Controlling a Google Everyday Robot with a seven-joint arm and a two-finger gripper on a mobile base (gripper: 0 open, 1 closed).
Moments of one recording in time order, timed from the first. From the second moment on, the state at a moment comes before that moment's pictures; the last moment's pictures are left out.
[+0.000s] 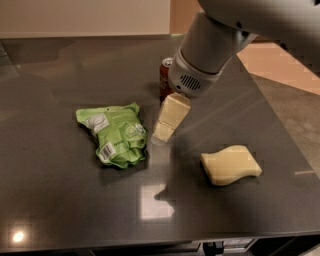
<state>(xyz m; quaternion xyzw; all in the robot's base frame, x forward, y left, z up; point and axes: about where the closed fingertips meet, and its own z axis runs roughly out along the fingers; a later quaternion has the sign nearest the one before) 0.493 -0.025 0.914 -0.59 0.79 0.09 0.17</state>
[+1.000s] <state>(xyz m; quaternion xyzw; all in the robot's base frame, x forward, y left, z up) 0.492 0.036 0.887 -0.60 0.77 0.13 0.17</state>
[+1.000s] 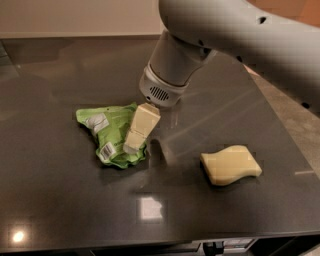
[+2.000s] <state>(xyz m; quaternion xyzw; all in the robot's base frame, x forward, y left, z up) 0.486 0.070 0.856 -0.62 0.75 0.14 0.17</state>
